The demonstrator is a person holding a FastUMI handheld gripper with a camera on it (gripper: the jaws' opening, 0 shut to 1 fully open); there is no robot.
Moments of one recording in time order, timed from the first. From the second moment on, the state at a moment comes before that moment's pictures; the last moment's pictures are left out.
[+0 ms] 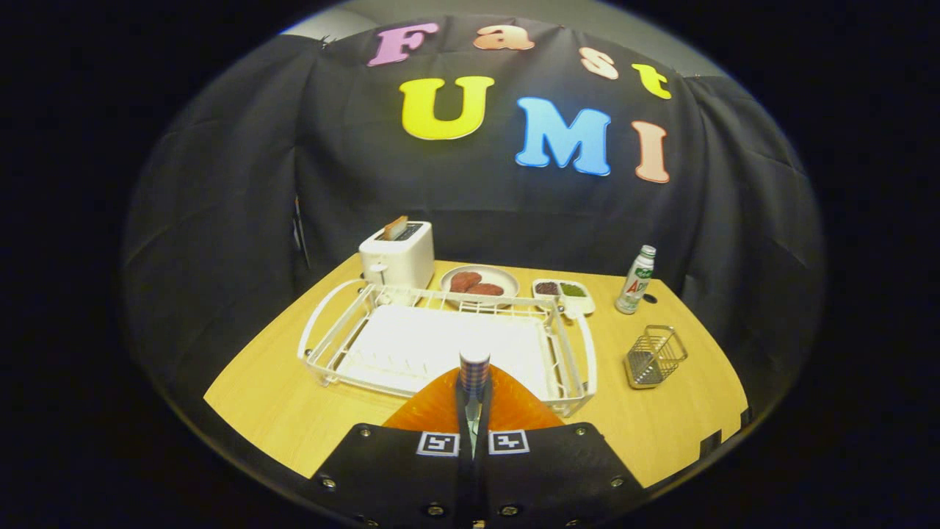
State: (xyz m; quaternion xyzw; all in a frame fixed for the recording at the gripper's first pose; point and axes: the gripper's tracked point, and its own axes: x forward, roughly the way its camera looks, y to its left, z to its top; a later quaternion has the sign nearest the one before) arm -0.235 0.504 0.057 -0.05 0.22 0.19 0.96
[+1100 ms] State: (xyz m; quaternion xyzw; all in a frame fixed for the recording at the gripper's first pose) arm -0.262 0.518 0.002 -0.03 0.26 0.20 0.94
